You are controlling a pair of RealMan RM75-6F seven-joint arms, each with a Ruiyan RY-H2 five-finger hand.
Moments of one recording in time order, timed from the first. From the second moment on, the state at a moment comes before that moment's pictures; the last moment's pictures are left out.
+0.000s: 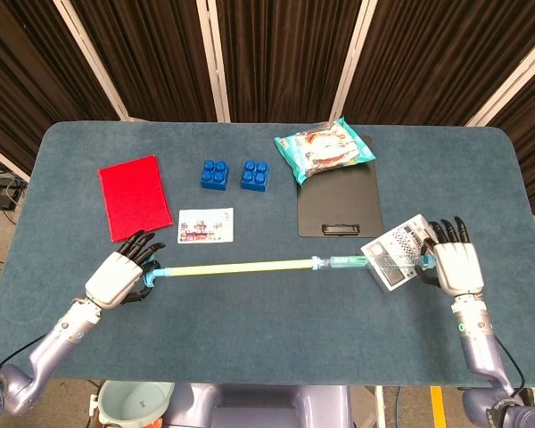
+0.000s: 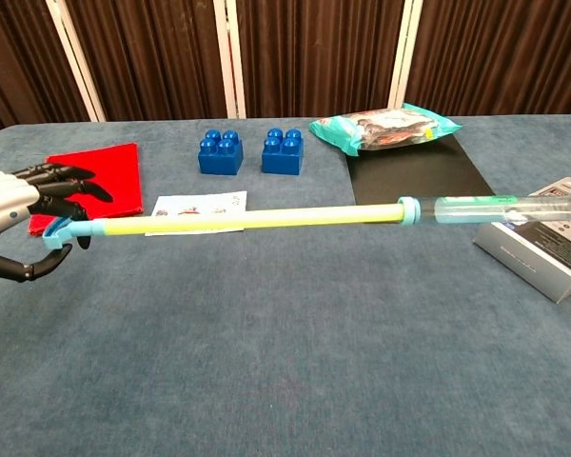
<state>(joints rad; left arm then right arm) -0.49 -1.58 0.08 -0.98 1.70 1.32 -0.15 0.37 -1.47 0.13 -1.16 -1.30 1.24 -0.17</state>
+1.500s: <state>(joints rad) -0.21 -1.33 0.08 -1.59 1.48 1.54 0.33 0.11 -1.19 -0.01 -1.65 -1.51 1.61 -0.32</state>
